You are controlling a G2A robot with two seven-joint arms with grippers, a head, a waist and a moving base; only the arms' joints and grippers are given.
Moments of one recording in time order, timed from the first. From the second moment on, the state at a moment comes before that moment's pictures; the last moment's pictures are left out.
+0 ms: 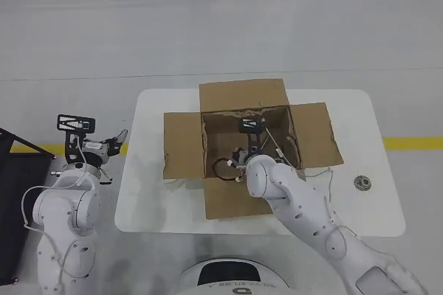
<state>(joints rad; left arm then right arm) 1.66 -1.44 -1.81 -2.04 1.54 -0.24 -0.53 -1.15 -1.28 0.83 -1.69 -1.00 0.75 0.86</state>
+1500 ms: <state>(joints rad) 1.66 -1.44 -1.81 -2.04 1.54 -0.24 -0.53 -0.94 -1.38 0.83 -1.19 -0.88 0.79 0.94</state>
